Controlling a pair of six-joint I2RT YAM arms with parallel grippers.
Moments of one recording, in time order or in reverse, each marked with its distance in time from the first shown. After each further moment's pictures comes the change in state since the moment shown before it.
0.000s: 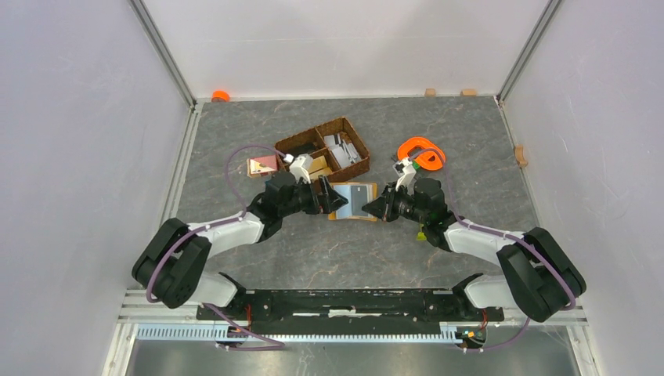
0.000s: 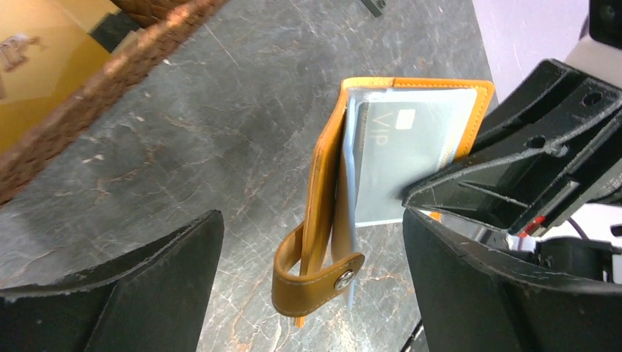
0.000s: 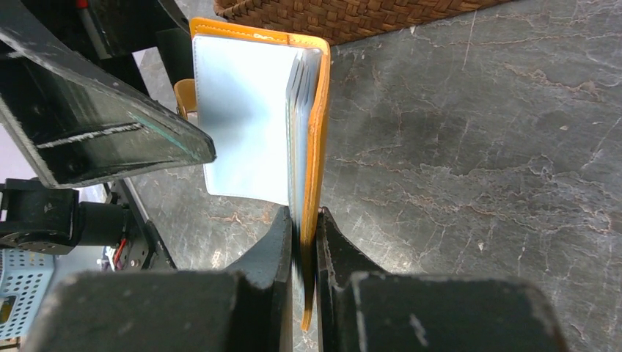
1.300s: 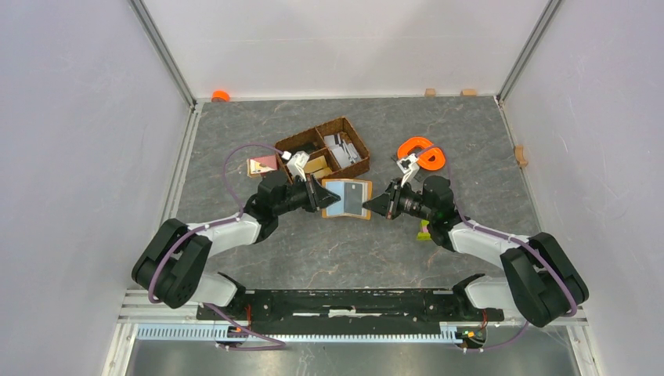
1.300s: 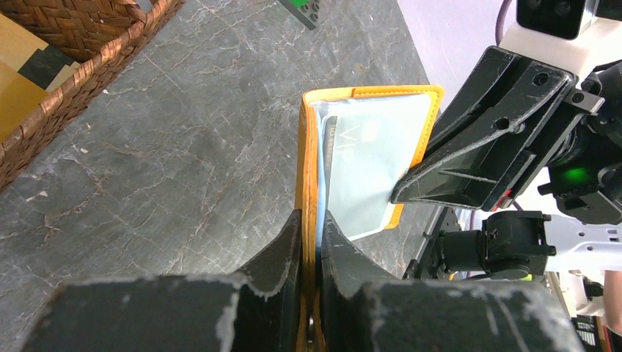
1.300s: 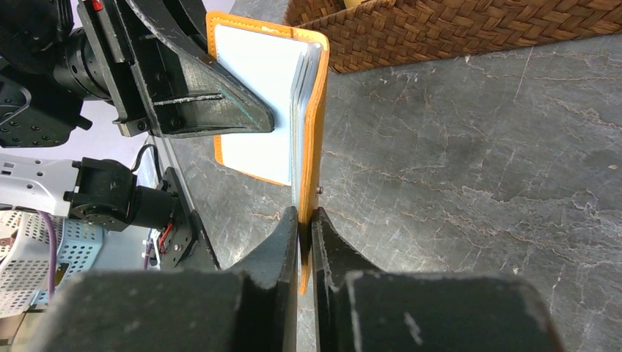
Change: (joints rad) left arm 0.057 0.011 -0.037 0.180 0.191 -0.038; right arm -0.062 -0.032 -0.014 0.094 -0.174 0.046
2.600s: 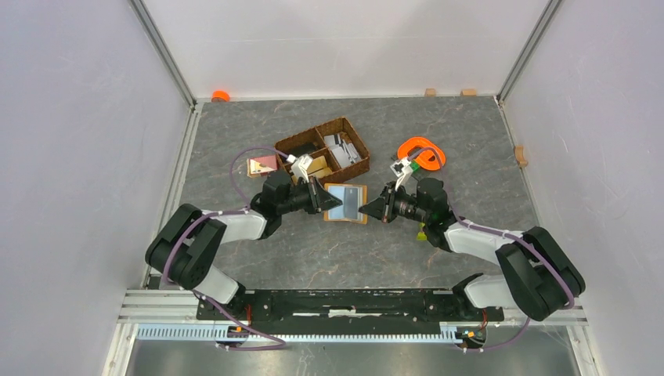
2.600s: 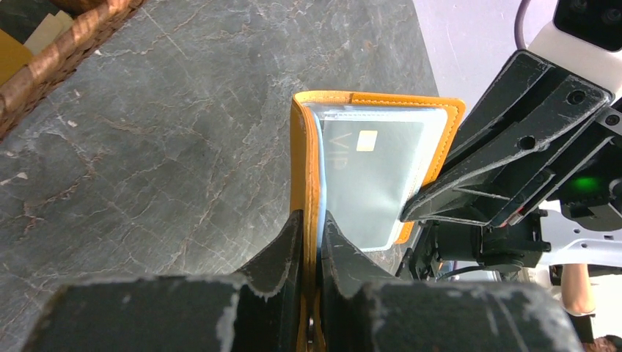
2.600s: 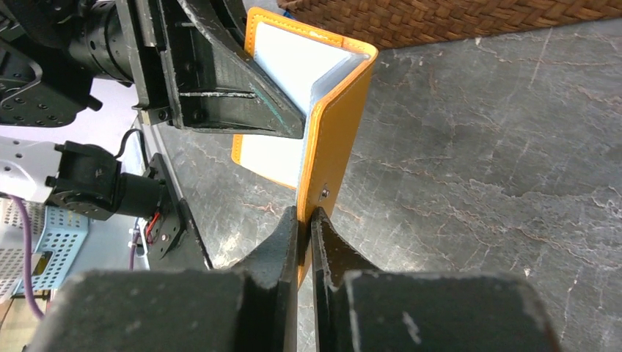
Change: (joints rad) left arm 0.011 0.125 0.009 0.059 0.075 -0.055; right arm 0.053 0.035 0.001 0.008 0.014 -0.033
